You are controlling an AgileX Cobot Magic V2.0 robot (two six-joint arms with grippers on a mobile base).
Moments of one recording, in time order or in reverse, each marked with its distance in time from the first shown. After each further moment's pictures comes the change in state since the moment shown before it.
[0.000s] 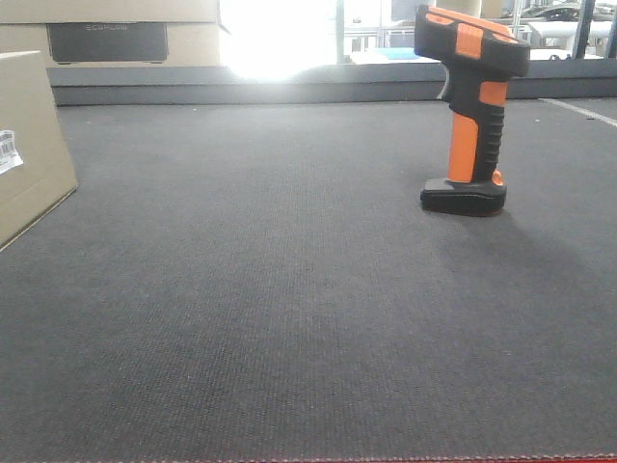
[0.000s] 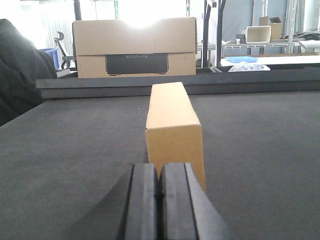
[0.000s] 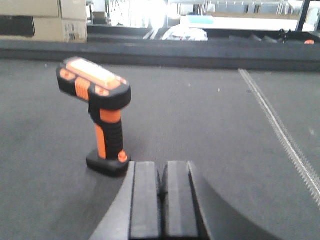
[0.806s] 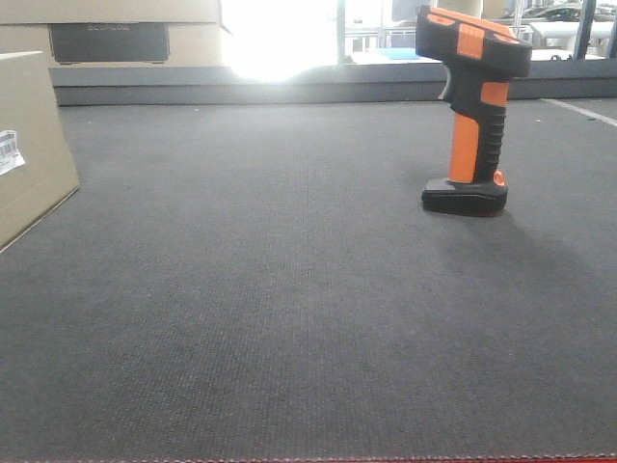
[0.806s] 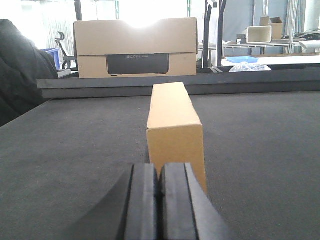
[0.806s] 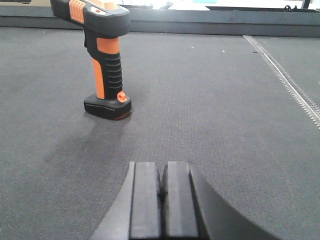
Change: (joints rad) left arm 0.002 -0.002 0.002 0.000 -0.005 0.000; right arm 0.002 -0.283 0.300 0.008 0.006 0.000
